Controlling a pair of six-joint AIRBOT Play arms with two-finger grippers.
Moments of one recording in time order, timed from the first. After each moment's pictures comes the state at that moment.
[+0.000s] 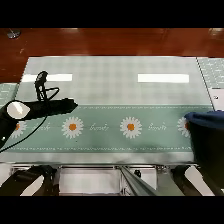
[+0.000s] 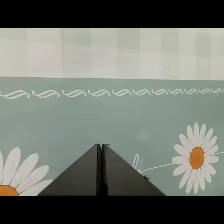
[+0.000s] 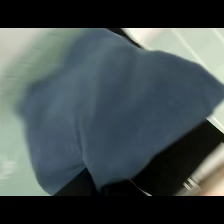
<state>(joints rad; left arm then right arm) -0.18 -0.89 0.63 0.96 -0.76 -1.50 -0.79 -0.95 1.47 -1.65 1.84 1.69</state>
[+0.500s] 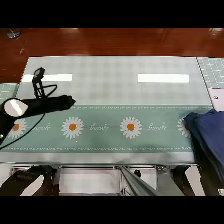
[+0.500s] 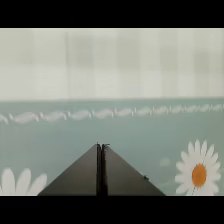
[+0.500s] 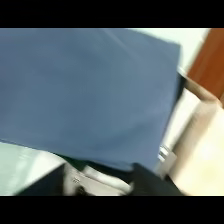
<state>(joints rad) -0.14 -0.90 0.69 0.96 -0.74 -1.47 -0.92 -0.82 1.10 -1.69 1.66 1.68</state>
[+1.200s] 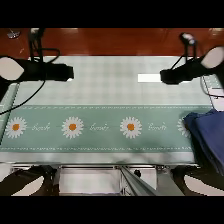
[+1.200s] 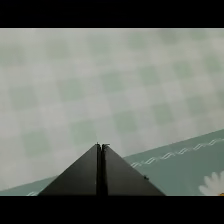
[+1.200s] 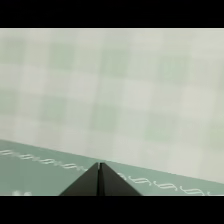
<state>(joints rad) -0.23 -1.14 1.16 1.29 -0.90 -1.54 0.12 -1.31 1.27 -1.40 1.08 1.58</state>
